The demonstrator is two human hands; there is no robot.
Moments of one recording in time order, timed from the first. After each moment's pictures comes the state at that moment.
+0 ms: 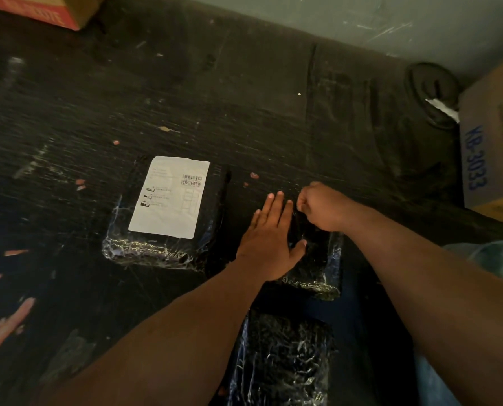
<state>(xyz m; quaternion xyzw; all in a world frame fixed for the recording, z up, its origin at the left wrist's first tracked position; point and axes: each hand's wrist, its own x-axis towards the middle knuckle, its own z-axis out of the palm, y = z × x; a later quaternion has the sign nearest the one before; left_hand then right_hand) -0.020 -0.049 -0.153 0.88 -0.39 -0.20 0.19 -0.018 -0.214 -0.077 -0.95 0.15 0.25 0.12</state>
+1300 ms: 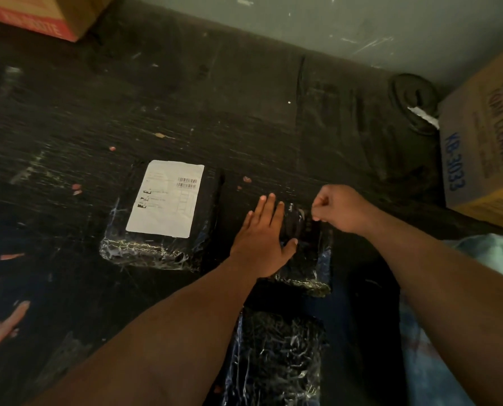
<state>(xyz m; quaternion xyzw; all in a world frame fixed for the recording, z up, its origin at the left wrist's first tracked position) -0.018 -0.049 -0.151 0.88 -0.40 -0.20 0.17 -0.056 -0.226 -0.038 -0.91 0.26 0.17 0.26</state>
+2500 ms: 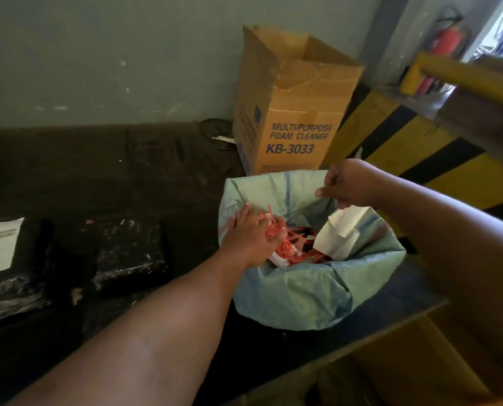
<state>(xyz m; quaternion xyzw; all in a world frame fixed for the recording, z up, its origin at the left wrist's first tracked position) -0.318 -0.206 -0.007 0.78 -0.59 -0.17 0.12 -0.478 -0.328 0.157 -0.86 0.46 -0.01 0.22</state>
